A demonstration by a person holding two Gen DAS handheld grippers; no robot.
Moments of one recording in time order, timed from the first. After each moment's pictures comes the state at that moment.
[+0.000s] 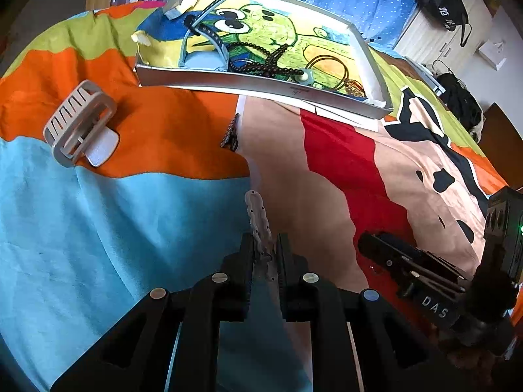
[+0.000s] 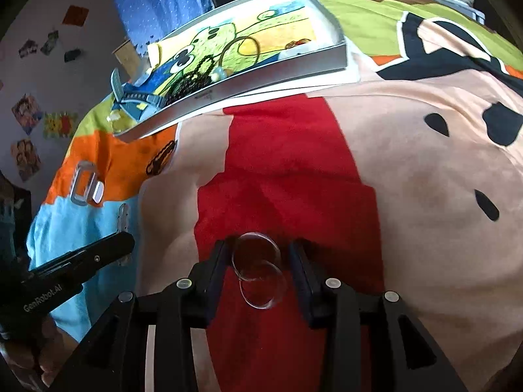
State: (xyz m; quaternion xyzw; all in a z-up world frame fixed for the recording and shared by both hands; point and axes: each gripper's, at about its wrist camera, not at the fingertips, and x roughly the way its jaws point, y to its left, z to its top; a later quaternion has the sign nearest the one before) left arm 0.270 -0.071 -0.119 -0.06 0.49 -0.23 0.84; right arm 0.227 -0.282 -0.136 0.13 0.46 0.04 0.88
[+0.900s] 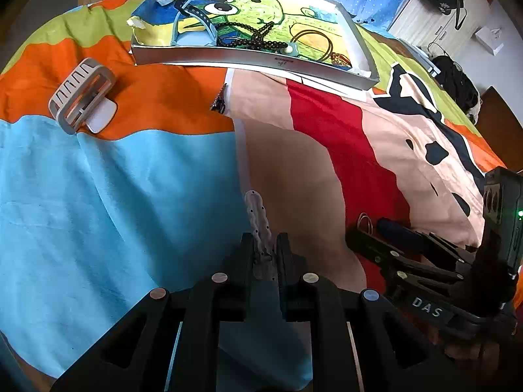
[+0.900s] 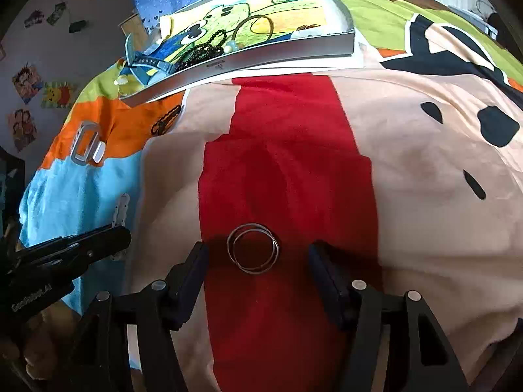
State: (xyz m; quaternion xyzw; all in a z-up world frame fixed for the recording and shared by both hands) left arm 0.240 -0.079 -0.119 -0.04 0.52 -0.24 0.82; right arm 0.207 -0.271 -0.138 0.09 0.50 0.05 0.86
